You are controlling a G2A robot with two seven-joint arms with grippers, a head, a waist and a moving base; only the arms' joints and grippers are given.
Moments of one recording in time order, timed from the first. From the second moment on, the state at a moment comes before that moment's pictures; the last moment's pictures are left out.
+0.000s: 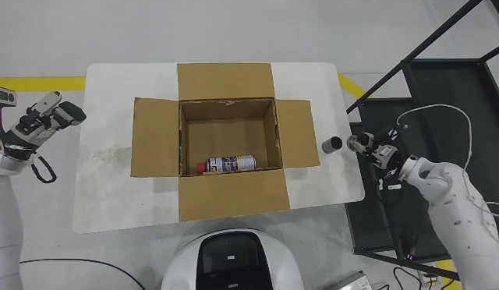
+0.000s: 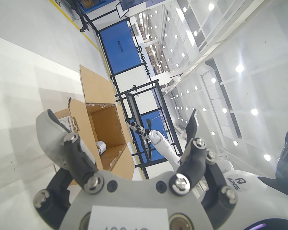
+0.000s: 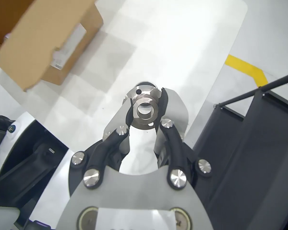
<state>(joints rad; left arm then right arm) 1.17 -1.04 -1.86 -1.35 -0.40 -0.35 -1.16 -1.47 -0.85 1.68 -1.26 -0.87 -0.92 0.20</state>
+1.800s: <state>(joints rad) 1.17 -1.04 -1.86 -1.35 -0.40 -0.35 -1.16 -0.82 -0.98 0.93 -1.52 -0.55 -0.68 0.65</state>
